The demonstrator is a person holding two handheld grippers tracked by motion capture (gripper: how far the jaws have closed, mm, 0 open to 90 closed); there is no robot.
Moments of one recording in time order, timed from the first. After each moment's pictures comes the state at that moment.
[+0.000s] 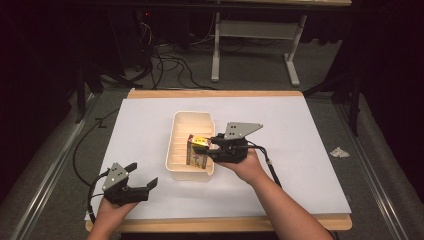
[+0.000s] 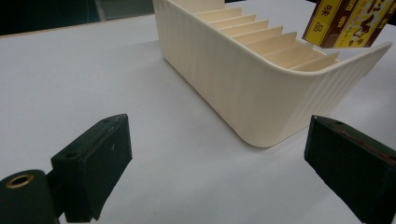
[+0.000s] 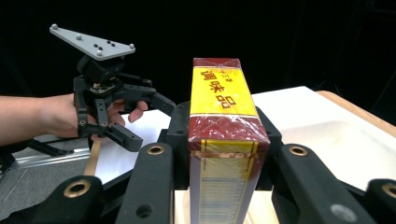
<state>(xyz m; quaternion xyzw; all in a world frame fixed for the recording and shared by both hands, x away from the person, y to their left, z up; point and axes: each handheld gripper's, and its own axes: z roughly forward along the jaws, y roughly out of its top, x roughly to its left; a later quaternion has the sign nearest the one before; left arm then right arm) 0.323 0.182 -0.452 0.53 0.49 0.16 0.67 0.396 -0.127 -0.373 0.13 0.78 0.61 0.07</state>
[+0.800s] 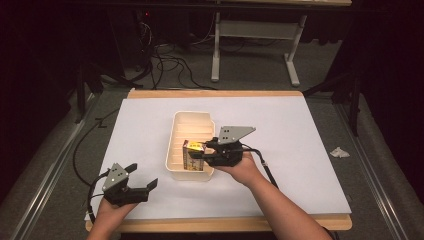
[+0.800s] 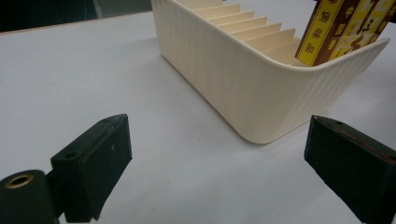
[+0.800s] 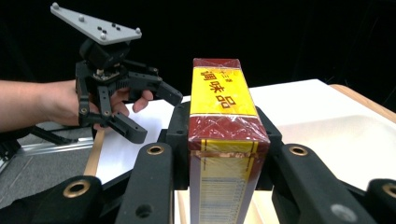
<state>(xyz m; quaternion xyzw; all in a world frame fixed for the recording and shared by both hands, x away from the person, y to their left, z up) 0.322 0.183 -0.453 0.54 0.50 0.16 0.66 0.394 -0.115 -0.383 0.12 0.80 0.59 0.07</state>
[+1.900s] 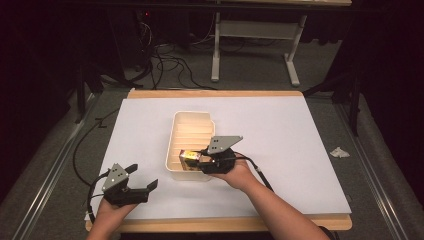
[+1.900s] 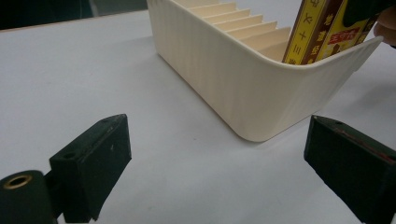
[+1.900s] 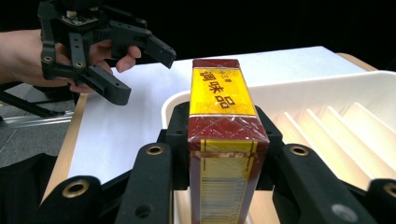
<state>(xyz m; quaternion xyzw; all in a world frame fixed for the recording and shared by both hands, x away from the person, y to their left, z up) 0.321 0.183 -0.453 0.54 0.49 0.15 0.66 0.391 -0.098 -0.414 0.13 0.83 0.54 0.08</state>
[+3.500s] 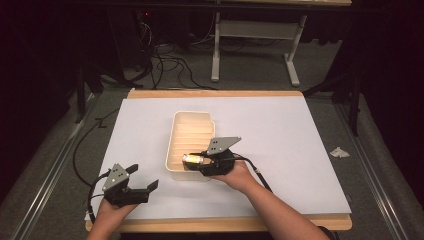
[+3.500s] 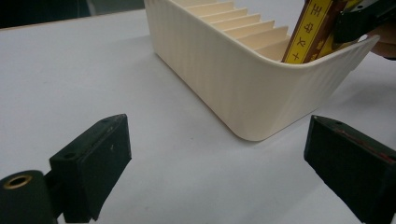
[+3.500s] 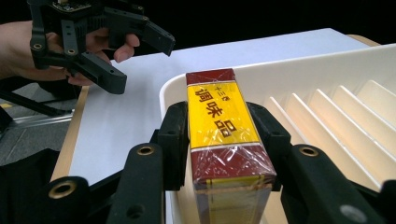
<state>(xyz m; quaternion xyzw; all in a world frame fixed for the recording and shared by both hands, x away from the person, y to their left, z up) 0.320 0.182 -0.453 0.54 0.49 0.15 0.66 0.394 -0.097 -0.426 0.14 0.83 0.53 0.06</state>
